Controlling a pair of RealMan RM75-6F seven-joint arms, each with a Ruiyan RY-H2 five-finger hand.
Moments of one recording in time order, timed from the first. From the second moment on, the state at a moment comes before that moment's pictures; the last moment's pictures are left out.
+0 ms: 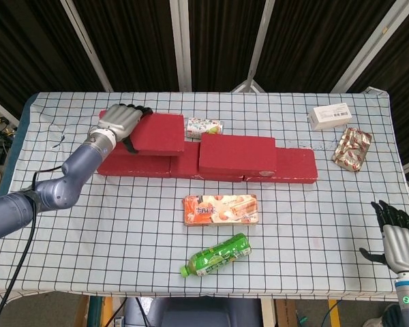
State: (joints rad) left arm -1.30 -1.17 -0.13 -1.34 0.36 0.44 0.53; right arm 0.11 -1.05 0.09 -1.72 -1.22 1.27 -0.14
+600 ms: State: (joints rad) left arm -1.21 -1.28 -0.15 -1.19 0.64 0.35 0.26; right arm 0.10 -1.09 0.09 -1.68 -1.26 1.34 -0.14
